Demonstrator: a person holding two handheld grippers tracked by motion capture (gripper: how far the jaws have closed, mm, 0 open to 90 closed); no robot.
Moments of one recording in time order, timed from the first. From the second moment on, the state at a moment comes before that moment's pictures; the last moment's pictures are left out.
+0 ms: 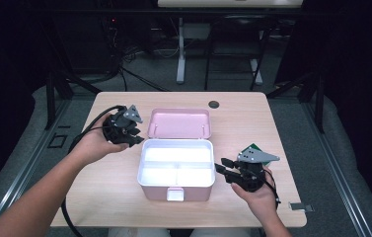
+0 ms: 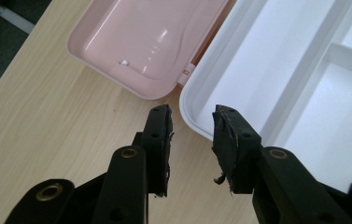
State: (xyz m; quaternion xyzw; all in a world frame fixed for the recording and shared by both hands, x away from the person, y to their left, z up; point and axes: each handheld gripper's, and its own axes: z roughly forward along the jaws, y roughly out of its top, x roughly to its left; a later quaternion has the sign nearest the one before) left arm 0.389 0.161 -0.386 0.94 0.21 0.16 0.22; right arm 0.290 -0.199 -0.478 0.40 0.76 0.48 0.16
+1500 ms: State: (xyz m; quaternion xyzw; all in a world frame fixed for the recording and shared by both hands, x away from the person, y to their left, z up) left arm 0.358 0.045 -0.428 0.99 0.02 0.14 0.07; right arm 0.299 -0.217 -0.491 0.43 0.75 0.47 0.16
